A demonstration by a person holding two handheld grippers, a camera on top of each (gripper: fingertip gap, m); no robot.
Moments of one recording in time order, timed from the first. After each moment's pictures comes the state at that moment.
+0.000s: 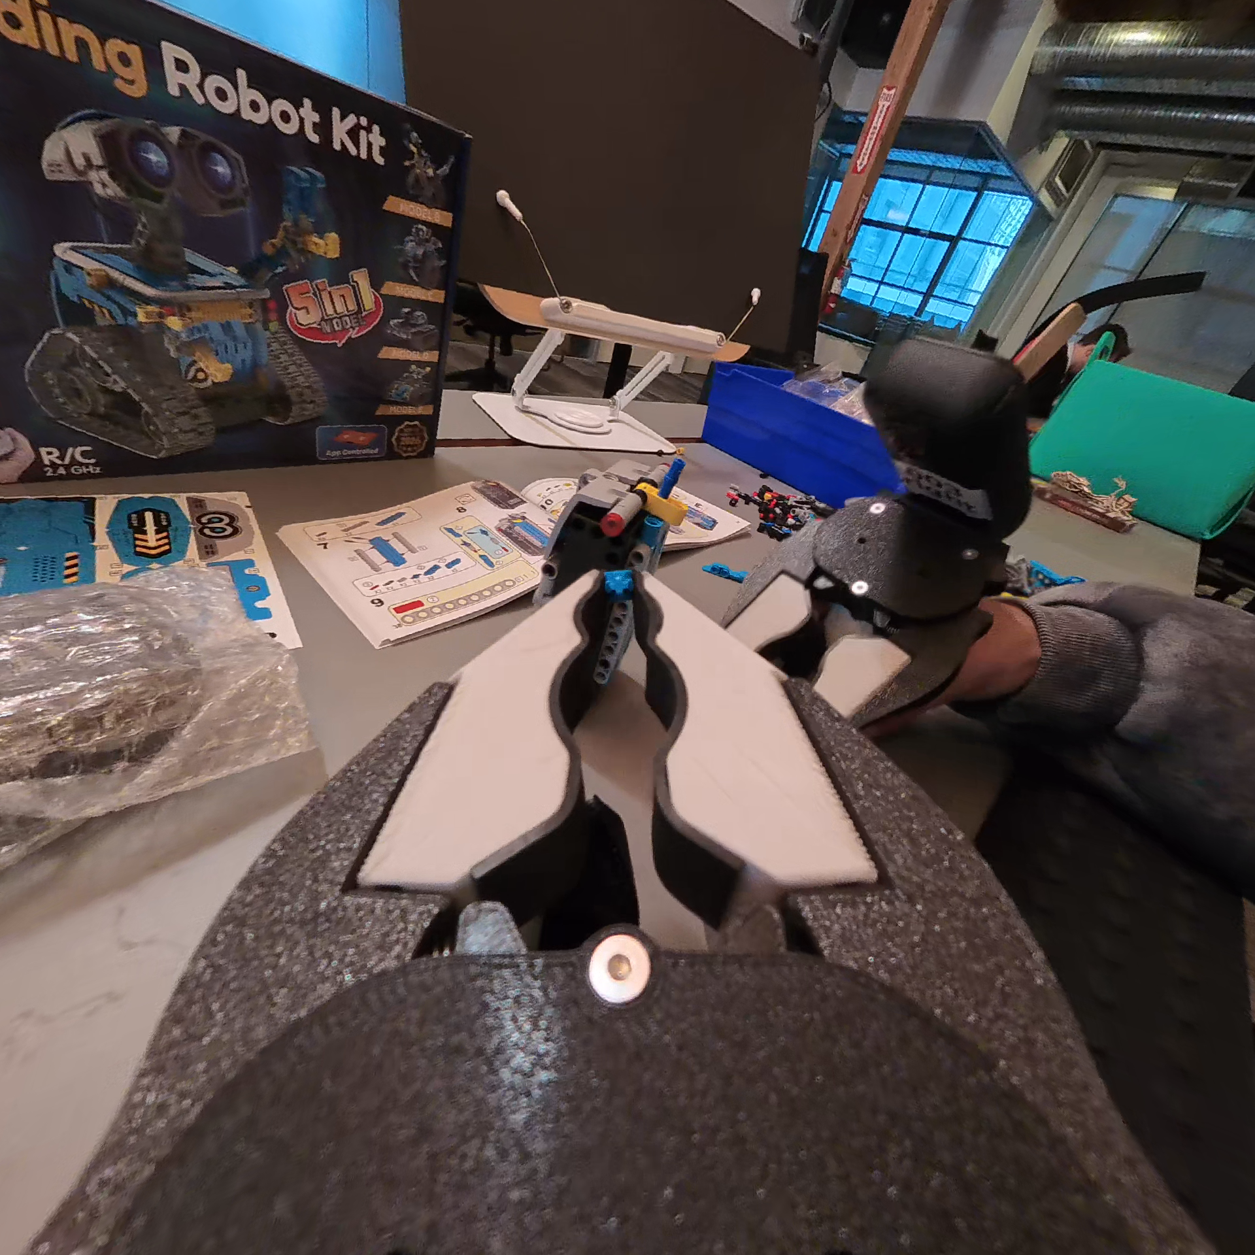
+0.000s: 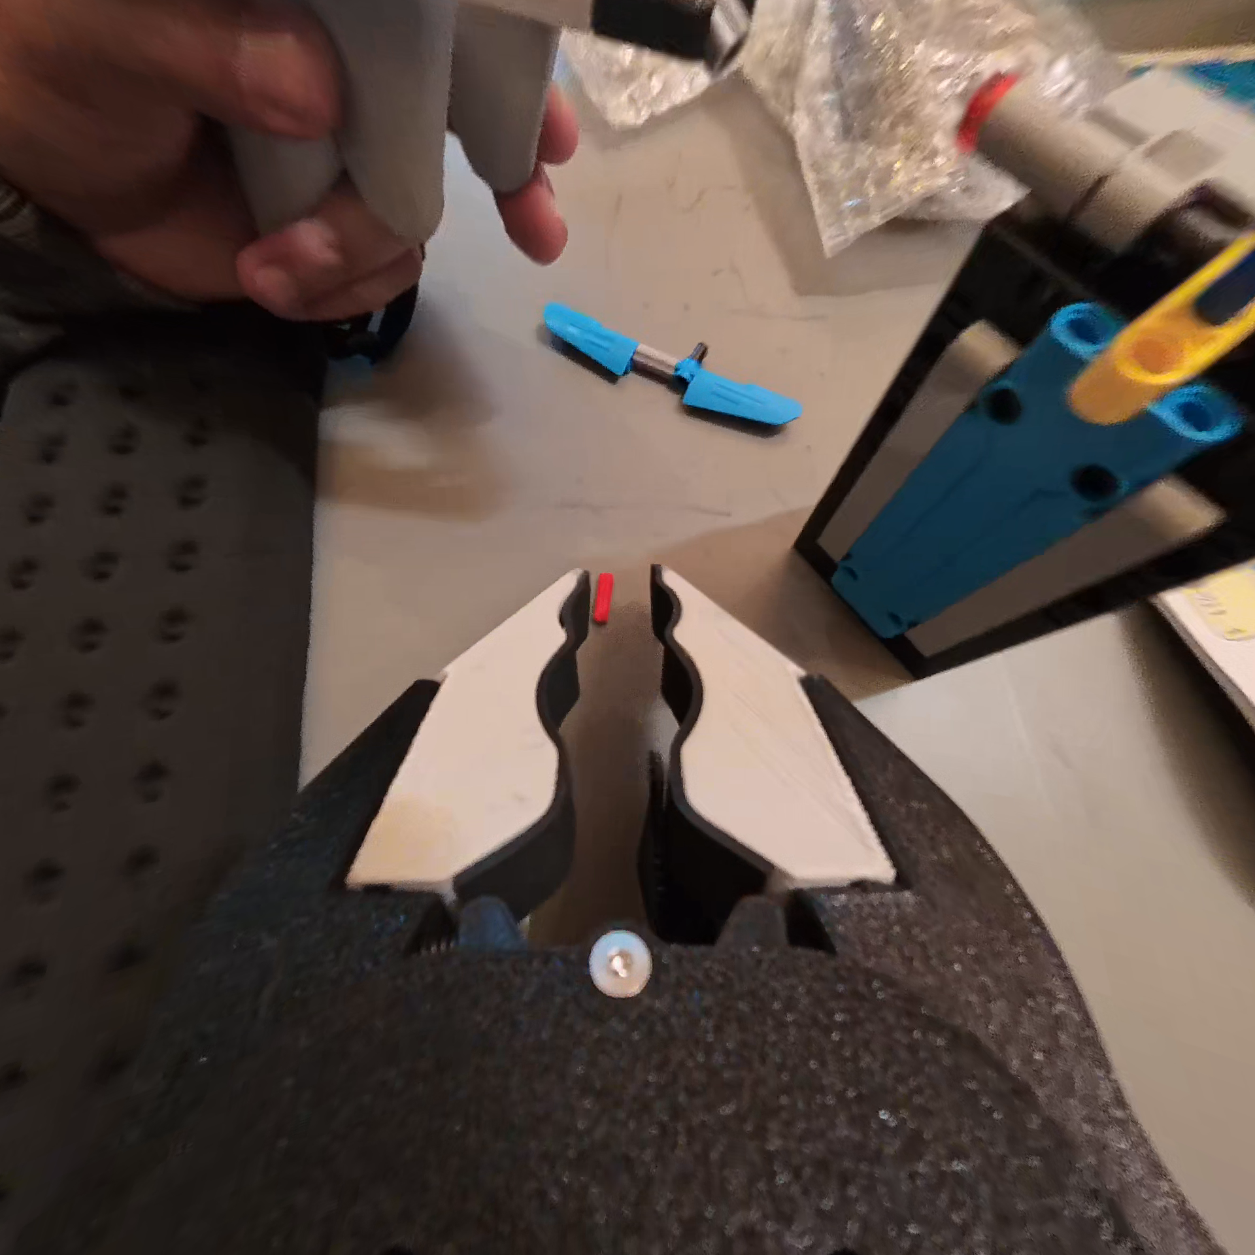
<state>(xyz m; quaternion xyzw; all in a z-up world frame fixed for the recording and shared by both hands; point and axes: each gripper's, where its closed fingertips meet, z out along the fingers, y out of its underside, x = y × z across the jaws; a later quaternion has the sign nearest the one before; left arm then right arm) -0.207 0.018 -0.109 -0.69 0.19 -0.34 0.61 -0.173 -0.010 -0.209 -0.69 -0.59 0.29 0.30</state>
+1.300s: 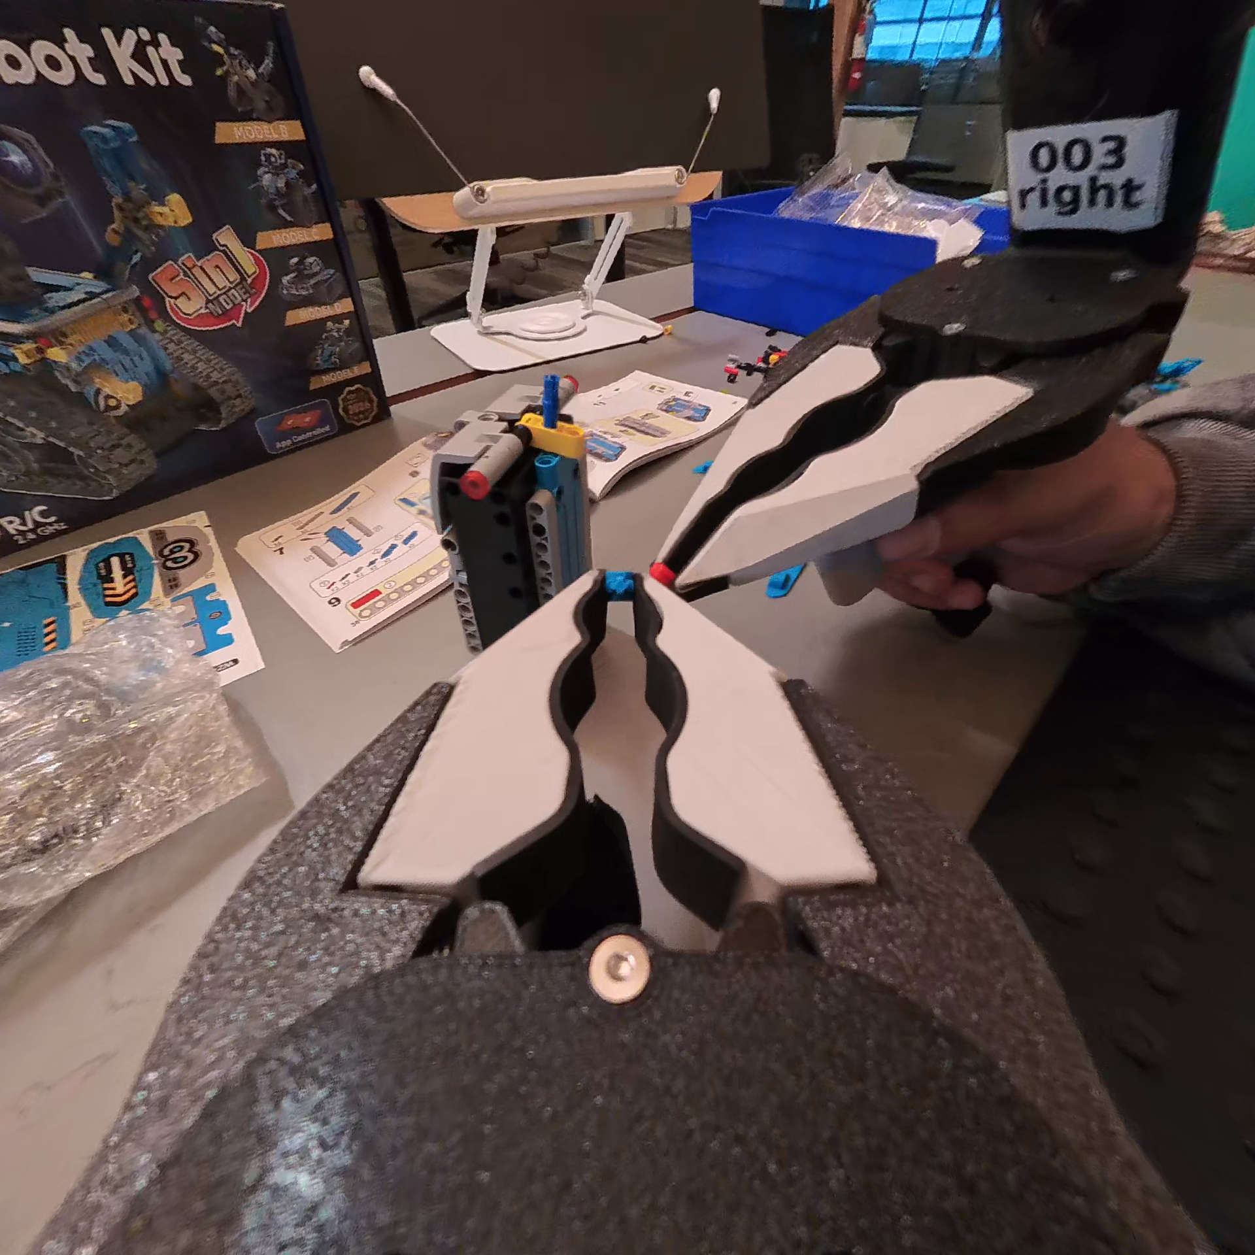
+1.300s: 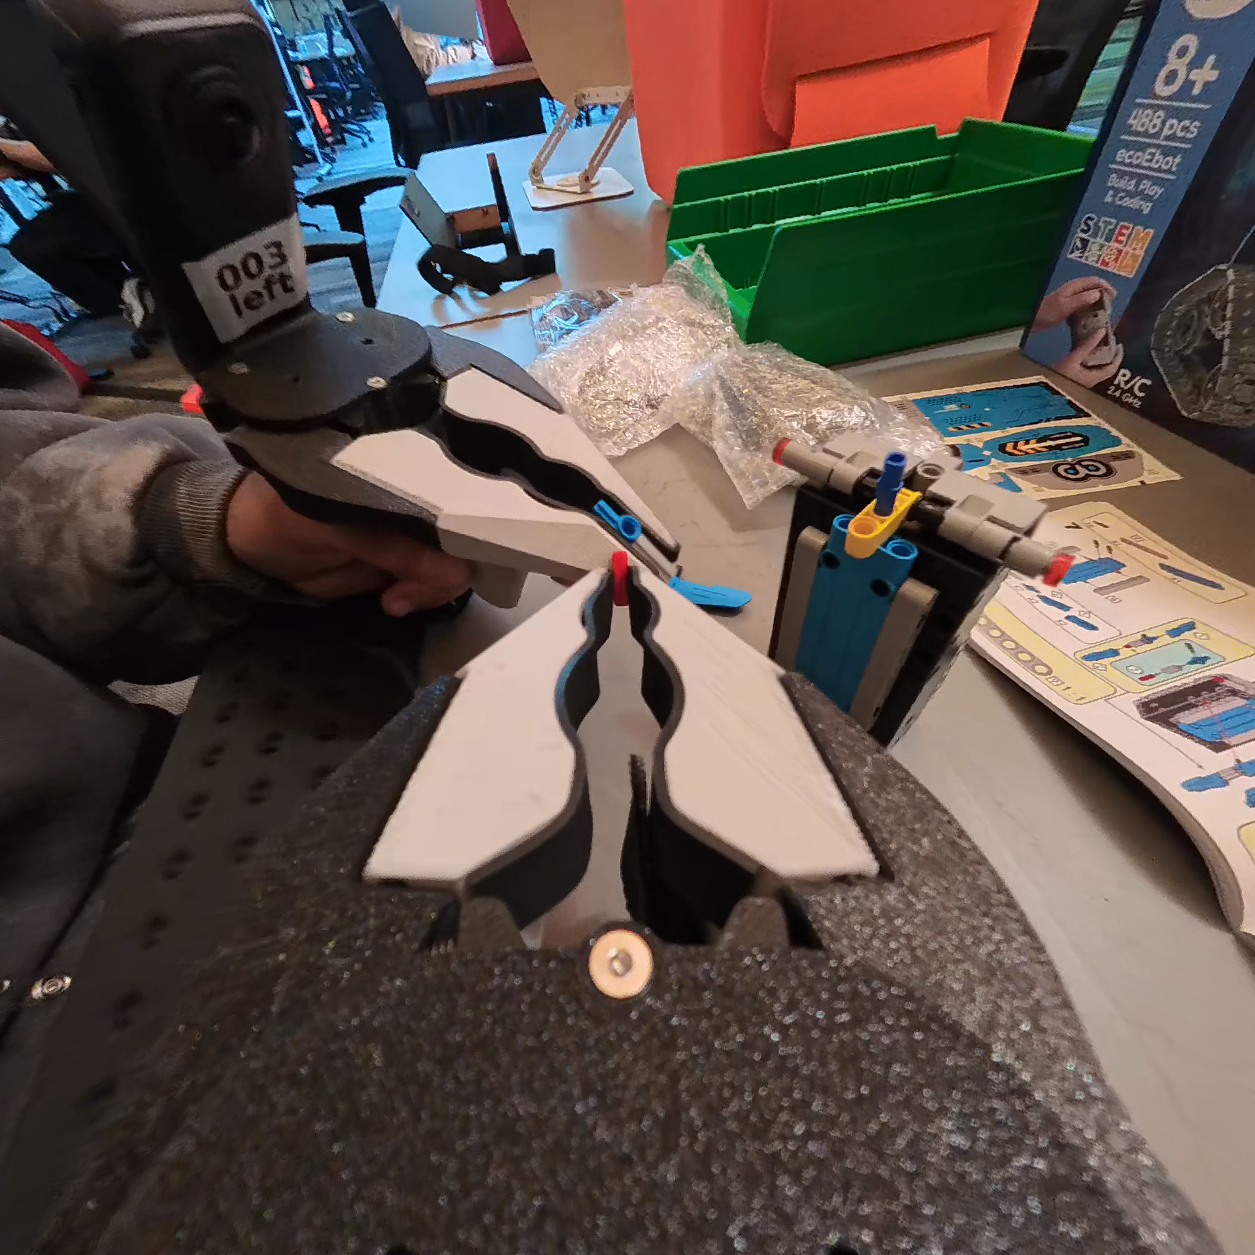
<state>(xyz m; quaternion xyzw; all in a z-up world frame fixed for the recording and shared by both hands) -0.165 0.004 -0.131 -0.72 0.30 -0.24 0.58 -0.172 -0.009 -0.128 -0.65 -0.47 0.40 0.45</state>
